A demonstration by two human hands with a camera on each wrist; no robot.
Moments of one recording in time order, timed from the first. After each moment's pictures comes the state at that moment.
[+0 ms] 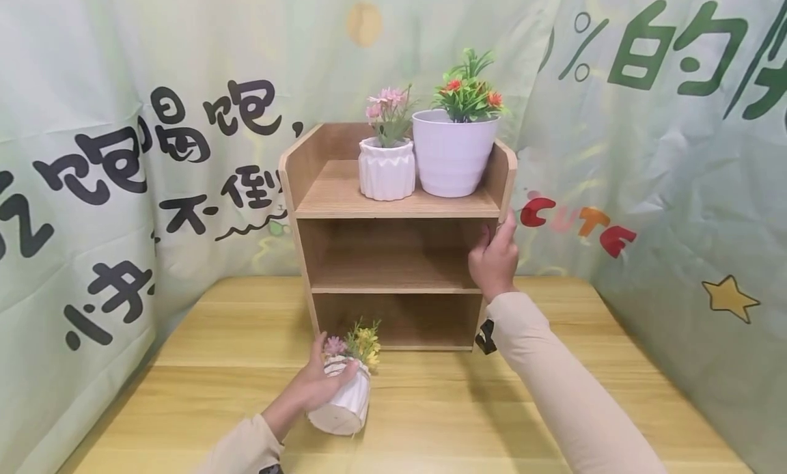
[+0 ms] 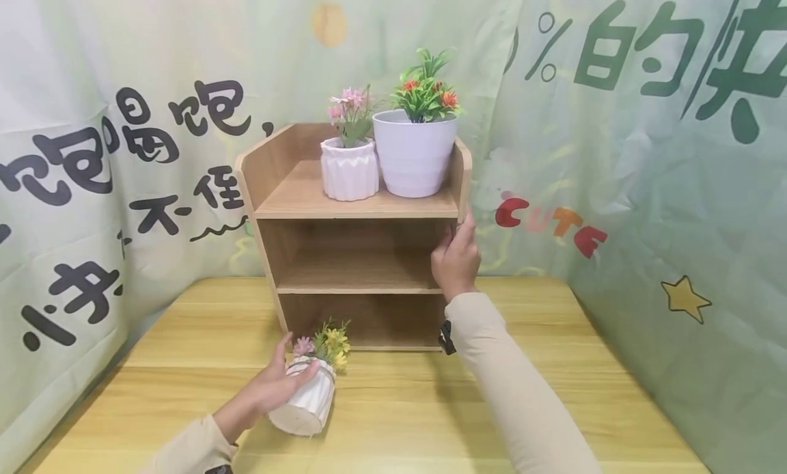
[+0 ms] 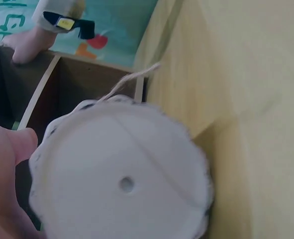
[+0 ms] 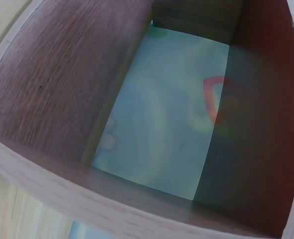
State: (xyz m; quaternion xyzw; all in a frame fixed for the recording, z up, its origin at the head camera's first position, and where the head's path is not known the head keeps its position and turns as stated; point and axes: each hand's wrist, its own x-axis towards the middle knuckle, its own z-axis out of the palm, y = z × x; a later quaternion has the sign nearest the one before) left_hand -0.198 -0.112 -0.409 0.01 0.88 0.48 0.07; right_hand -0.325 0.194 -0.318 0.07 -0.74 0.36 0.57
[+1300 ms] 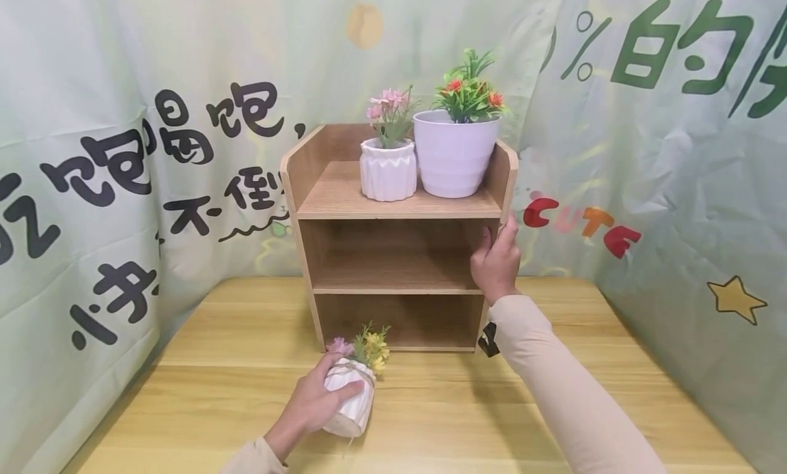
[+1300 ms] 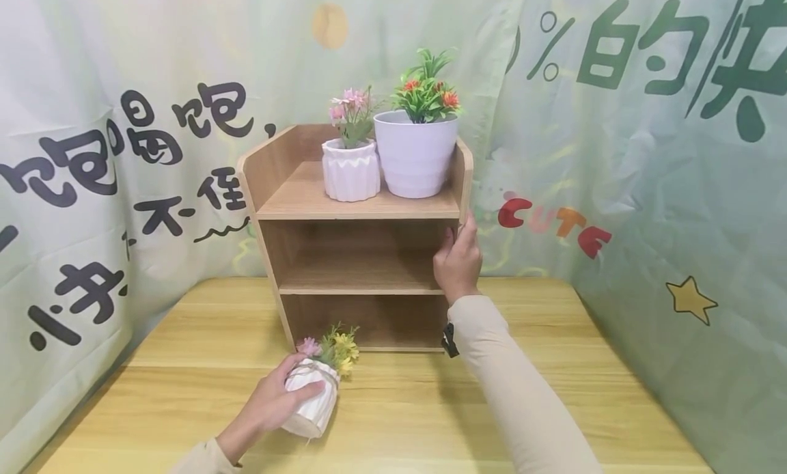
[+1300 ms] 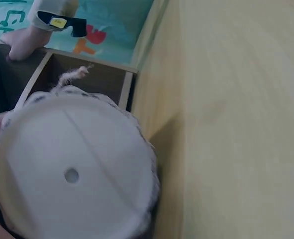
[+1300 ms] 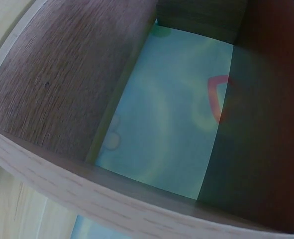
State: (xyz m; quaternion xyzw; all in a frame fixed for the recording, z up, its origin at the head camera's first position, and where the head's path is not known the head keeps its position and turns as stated) left_hand -0.188 -0.110 -0.430 0.05 0.88 0.48 0.00; right_hand -0.326 0.196 -0.322 0.08 -0.73 0.36 0.57
